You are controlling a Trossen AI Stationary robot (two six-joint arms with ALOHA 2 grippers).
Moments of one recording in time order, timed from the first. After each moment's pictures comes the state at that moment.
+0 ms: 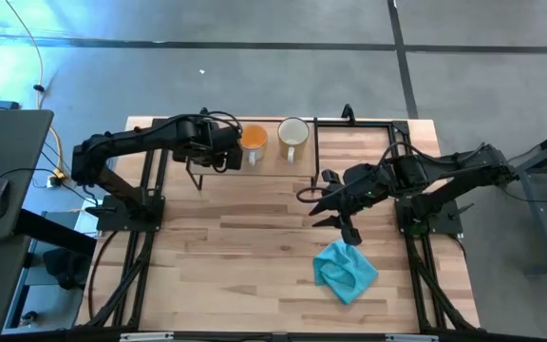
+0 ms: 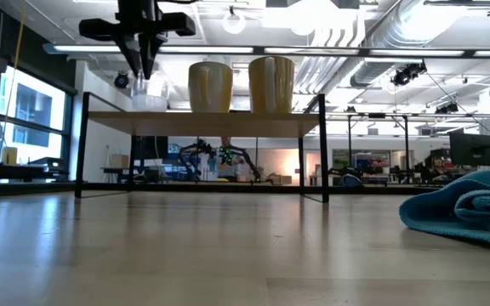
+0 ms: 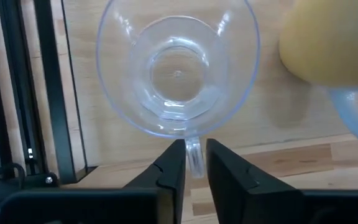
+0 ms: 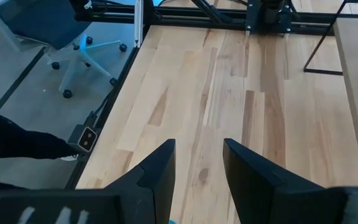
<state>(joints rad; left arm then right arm) 0.34 1.51 1.52 -1.45 -0.30 -1.19 0.23 1.31 1.41 -0.72 -0.08 0.07</state>
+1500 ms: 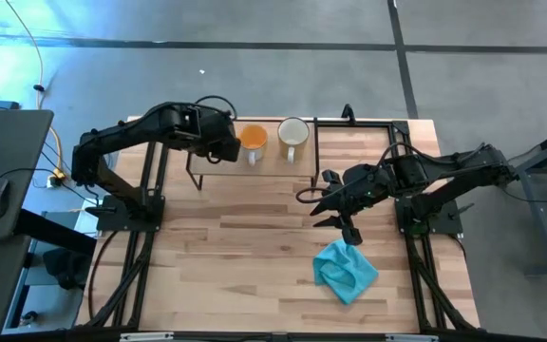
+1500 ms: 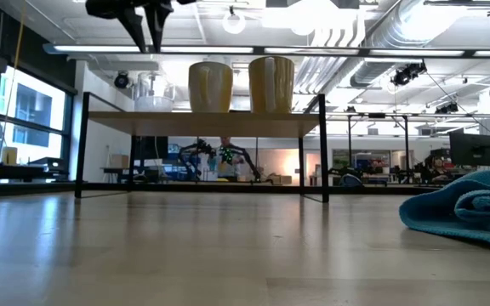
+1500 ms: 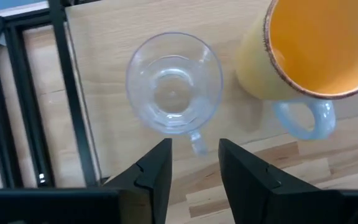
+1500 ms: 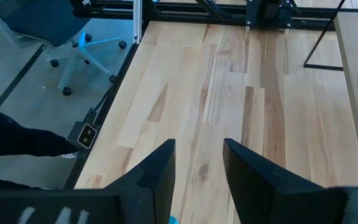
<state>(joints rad) 0.34 1.51 1.73 -1.55 -0.34 -1.08 0.23 1.31 1.41 -0.74 -0.08 0.07</state>
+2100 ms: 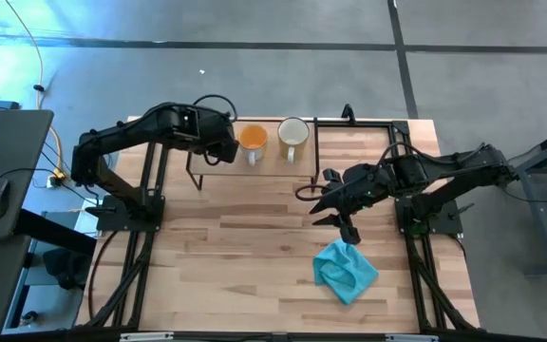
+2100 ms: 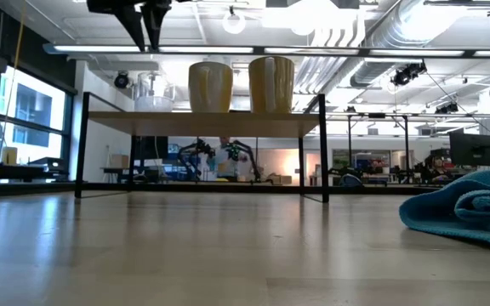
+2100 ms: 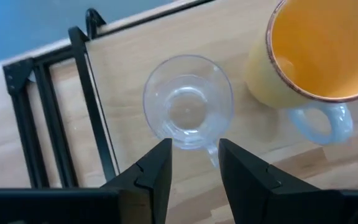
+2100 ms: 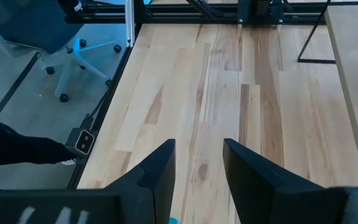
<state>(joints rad) 0.33 1.51 1.74 -1.57 -0.44 -0.99 0.23 1.31 1.41 -0.74 -0.06 0.11</state>
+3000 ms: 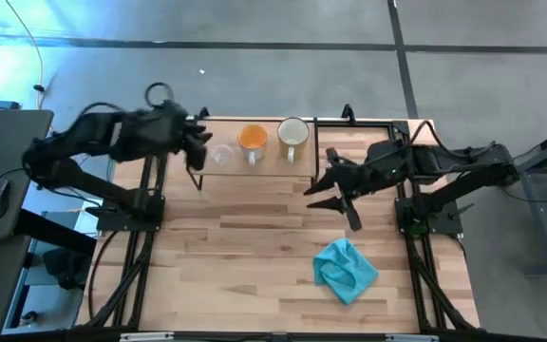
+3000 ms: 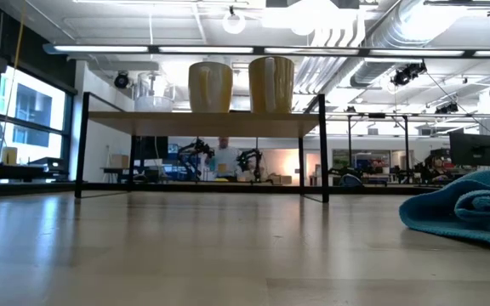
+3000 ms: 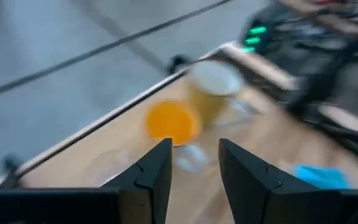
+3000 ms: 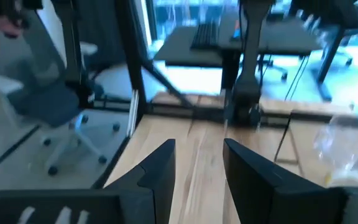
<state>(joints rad) 0.10 1.14 1.63 -1.13 -0.56 -0.58 0.17 1.24 1.41 -0.44 -0.08 0.02</state>
